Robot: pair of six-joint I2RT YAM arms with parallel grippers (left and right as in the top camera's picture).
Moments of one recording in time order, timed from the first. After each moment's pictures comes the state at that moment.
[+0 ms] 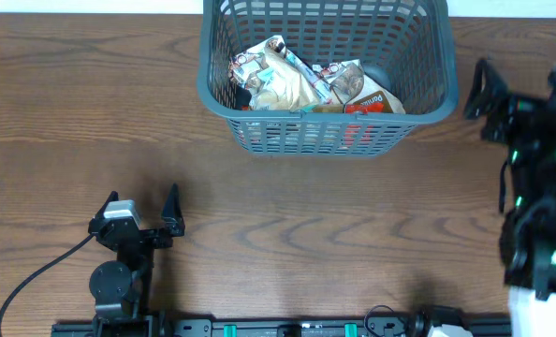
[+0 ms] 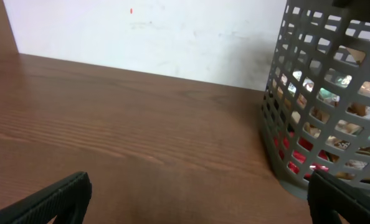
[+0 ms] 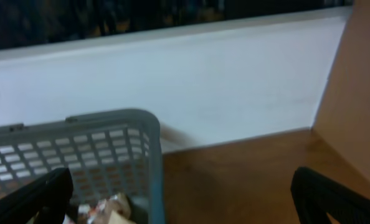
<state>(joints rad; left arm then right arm) 0.03 0.01 0.03 -0.13 0.01 -0.14 -0.13 0.87 1.04 -0.26 0.02 0.11</state>
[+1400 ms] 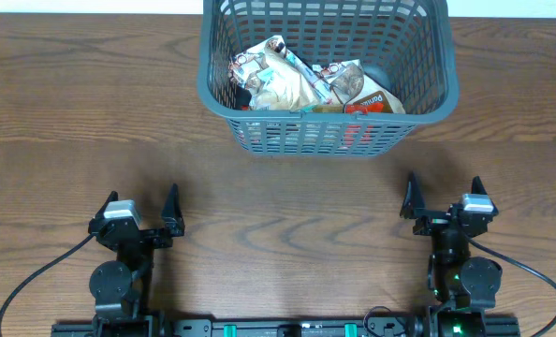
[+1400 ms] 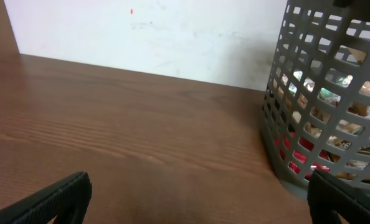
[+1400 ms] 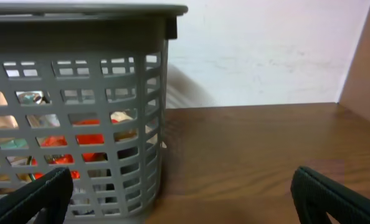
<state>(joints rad) 0.03 0.01 0.03 -0.13 0.01 -0.14 -0.03 0.17 0.03 0.15 0.03 0.04</state>
